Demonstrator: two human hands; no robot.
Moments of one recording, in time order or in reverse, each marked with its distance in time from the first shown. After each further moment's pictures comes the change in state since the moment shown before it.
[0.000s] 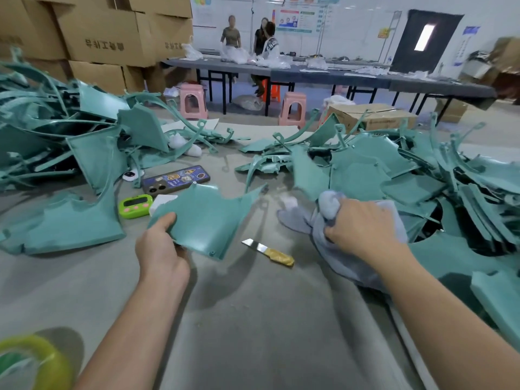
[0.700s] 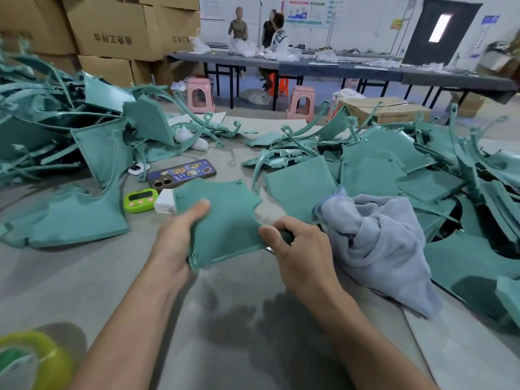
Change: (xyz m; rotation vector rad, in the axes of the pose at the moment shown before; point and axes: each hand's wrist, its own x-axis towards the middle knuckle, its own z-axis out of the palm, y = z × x) left_hand -0.013 0.003 0.001 0.333 -0.316 -0.120; right_hand -0.051 -0.095 0.024 0.975 0.093 -0.111
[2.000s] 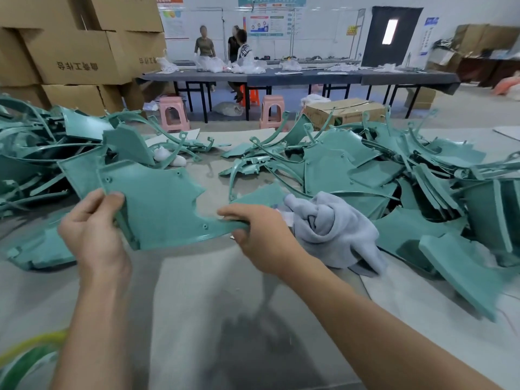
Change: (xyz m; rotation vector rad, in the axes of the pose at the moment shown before) left_hand -0.024 0.073 -0.030 0.044 0.260 0.714; right_hand -0.008 -0.066 -0.033 -0.029 -0.247 -0.084
